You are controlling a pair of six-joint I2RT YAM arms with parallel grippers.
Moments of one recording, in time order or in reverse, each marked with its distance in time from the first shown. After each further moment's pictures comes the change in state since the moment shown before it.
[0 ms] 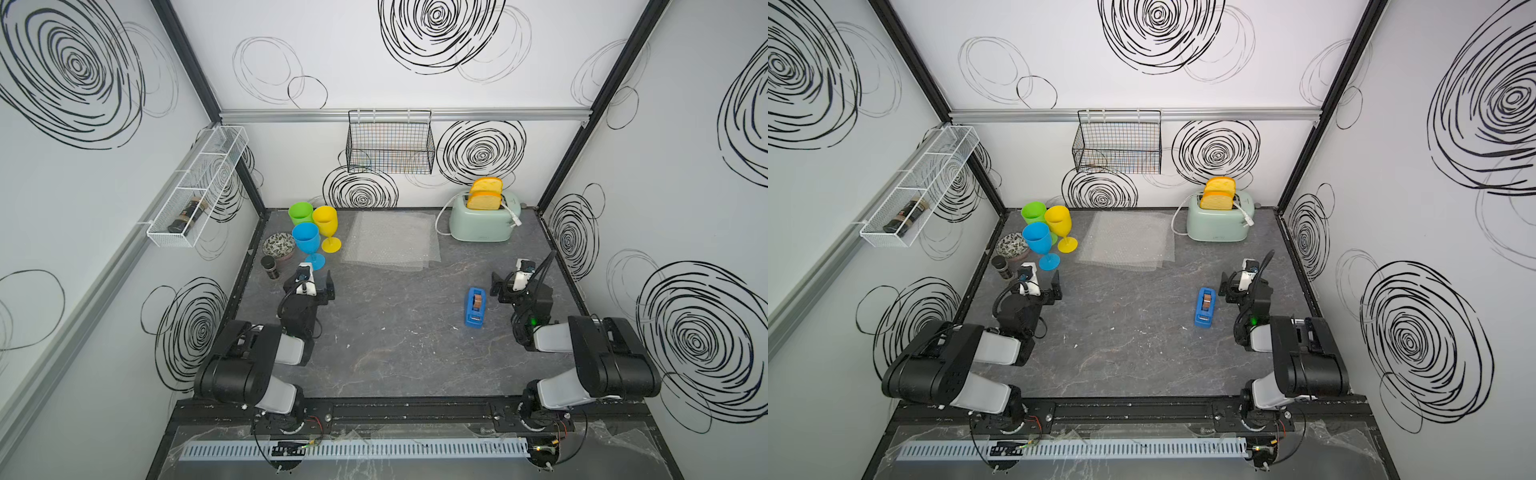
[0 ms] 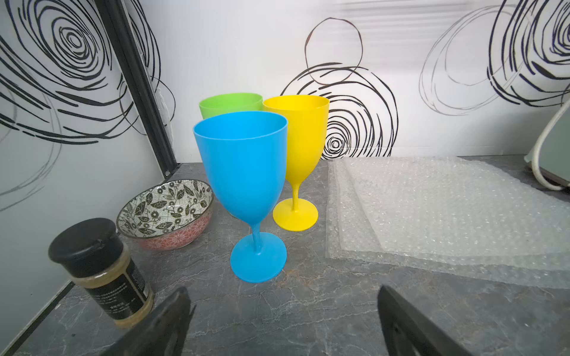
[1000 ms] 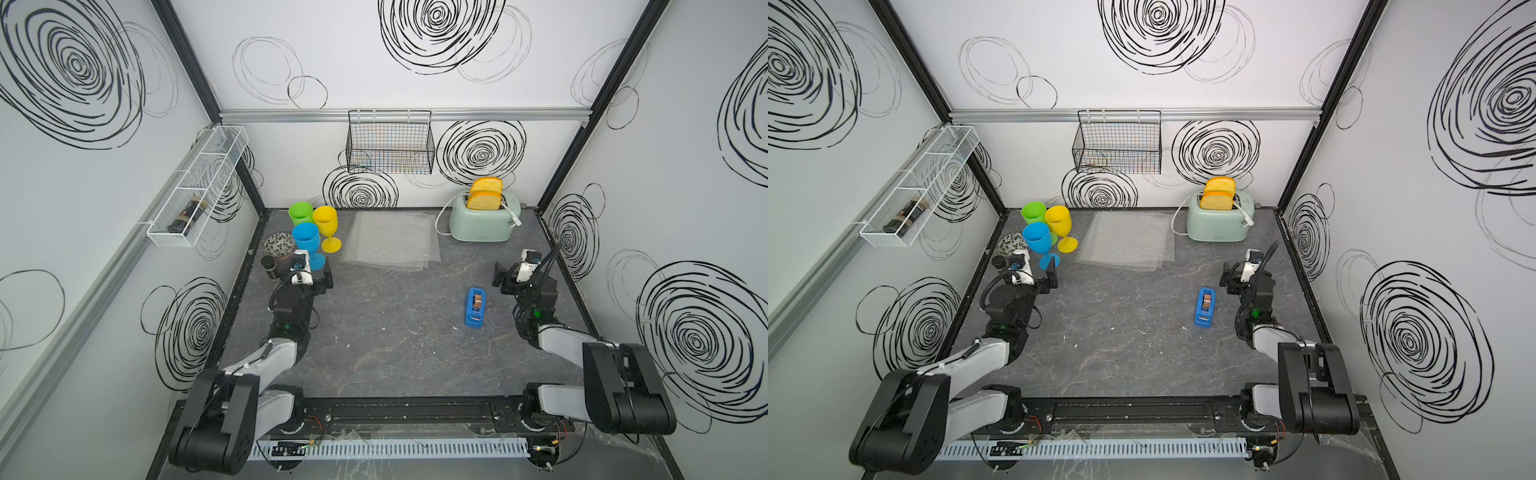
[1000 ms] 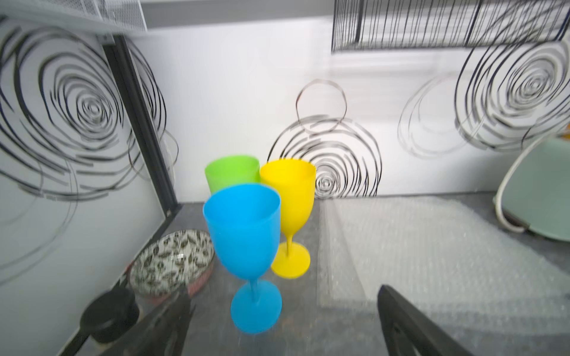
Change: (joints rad) left arm -0.006 -0.402 0.179 -0.474 0.047 0.015; right arm 0.026 -0.233 0.130 -0.318 0.075 0.101
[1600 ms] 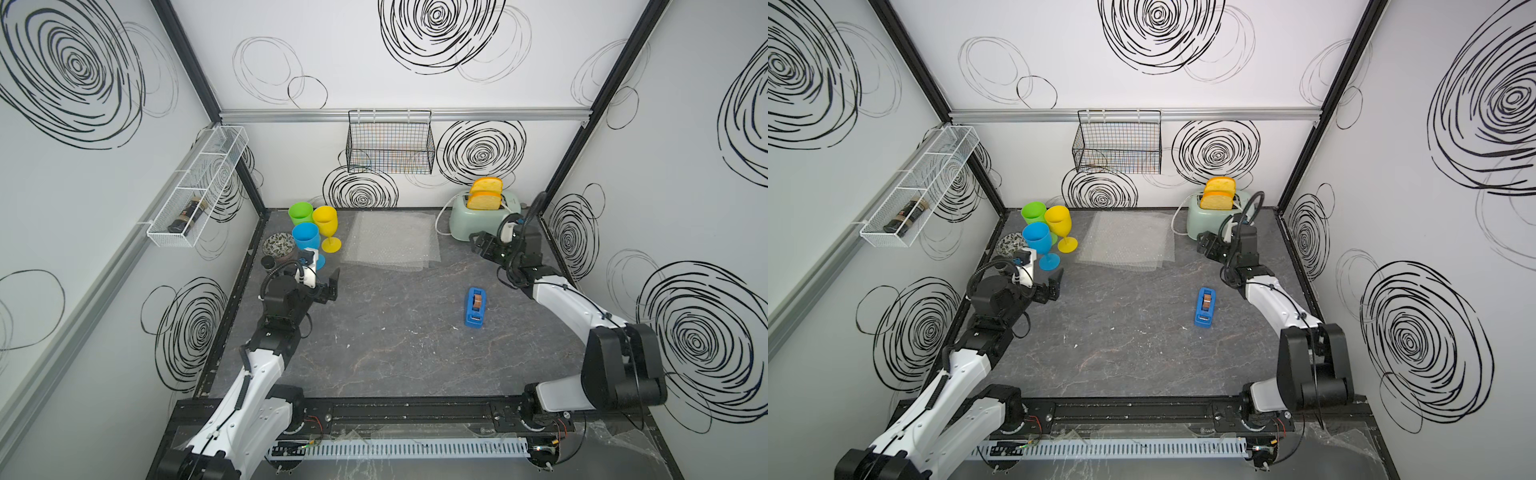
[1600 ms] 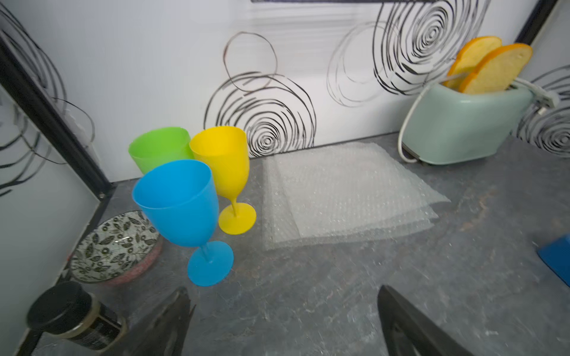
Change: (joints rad) left arm -0.021 -0.260 0.093 -0.643 0.256 0.049; right arm 0.171 0.234 0.580 -0.591 -0.274 0.377
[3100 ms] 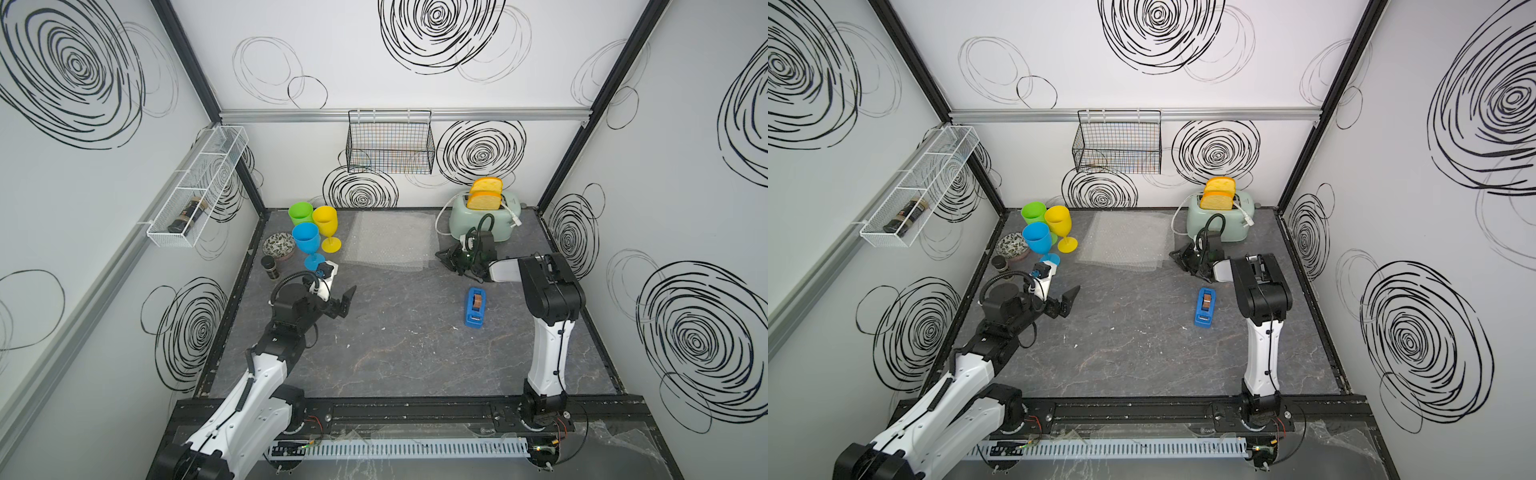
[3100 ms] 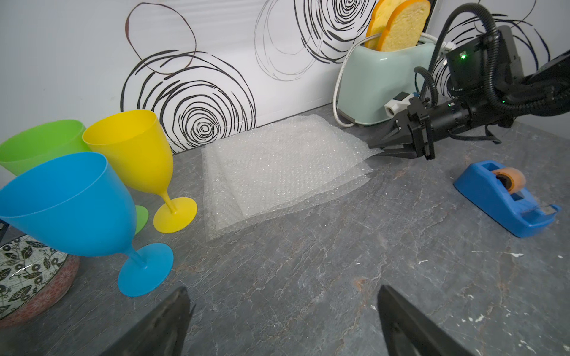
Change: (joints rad) left arm -0.071 -0.013 -0.052 0.010 0.111 0.062; right arm 0.030 0.610 0.156 0.322 -0.390 0.524
